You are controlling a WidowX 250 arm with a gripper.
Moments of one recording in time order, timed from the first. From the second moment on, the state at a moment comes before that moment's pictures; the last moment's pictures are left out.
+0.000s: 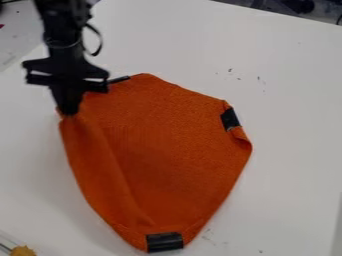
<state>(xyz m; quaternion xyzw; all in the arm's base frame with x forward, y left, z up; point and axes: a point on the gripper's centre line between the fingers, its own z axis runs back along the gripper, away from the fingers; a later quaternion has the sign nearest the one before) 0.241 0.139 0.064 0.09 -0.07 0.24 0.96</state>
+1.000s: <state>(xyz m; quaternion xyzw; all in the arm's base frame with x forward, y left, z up) 0.154 0.158 0.006 0.03 -0.05 0.36 0.93</state>
